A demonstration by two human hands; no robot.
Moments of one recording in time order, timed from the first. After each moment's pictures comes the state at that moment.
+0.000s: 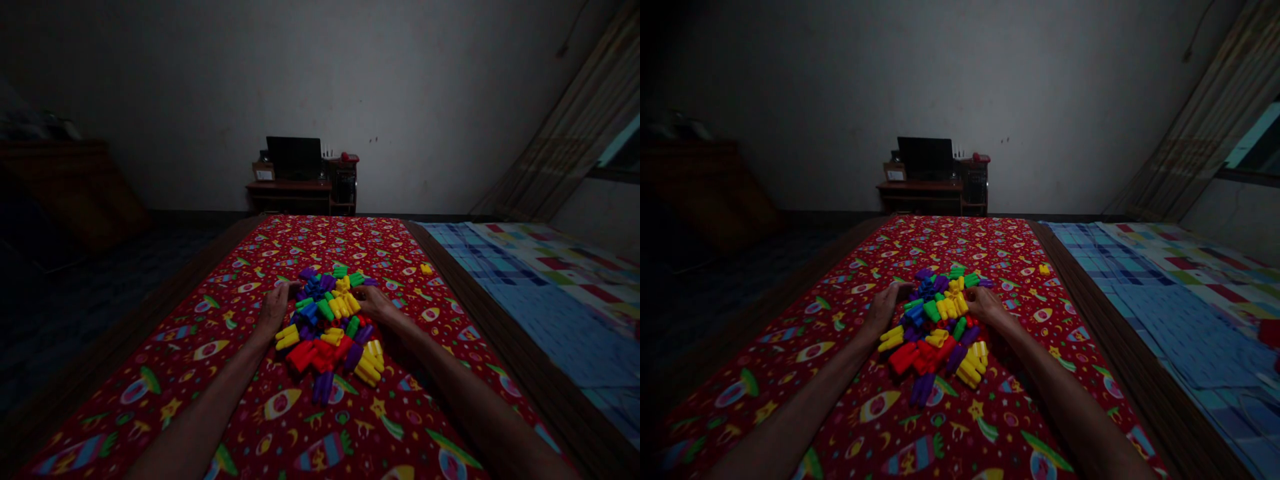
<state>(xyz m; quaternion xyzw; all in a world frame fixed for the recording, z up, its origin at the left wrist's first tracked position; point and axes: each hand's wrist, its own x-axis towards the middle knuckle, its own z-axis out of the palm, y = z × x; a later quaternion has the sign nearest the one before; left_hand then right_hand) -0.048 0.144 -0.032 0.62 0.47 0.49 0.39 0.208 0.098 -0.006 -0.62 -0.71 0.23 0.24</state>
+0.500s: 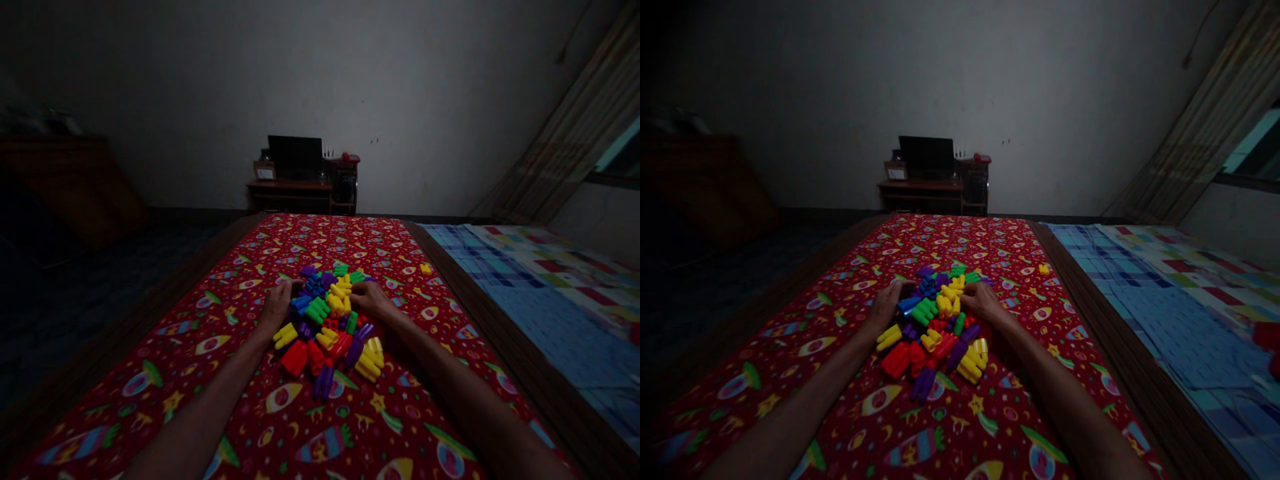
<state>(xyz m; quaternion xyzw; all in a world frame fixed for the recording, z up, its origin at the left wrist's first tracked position) -0.050 0.148 -0.036 0.65 0.47 0.47 0.37 0.201 0.101 -0.004 -0.62 -0.71 0.20 0.27</state>
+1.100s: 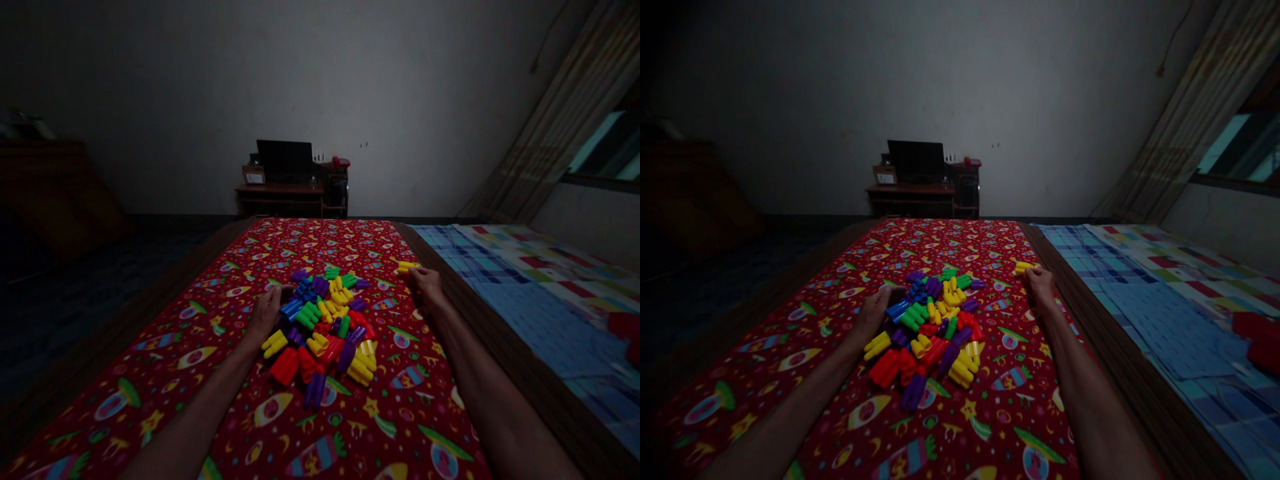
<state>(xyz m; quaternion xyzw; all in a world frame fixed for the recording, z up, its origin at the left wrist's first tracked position) -0.051 0.145 -0.034 0.64 0.47 0.47 0.37 0.342 0.104 -0.010 -0.71 -0.39 0.18 0.56</state>
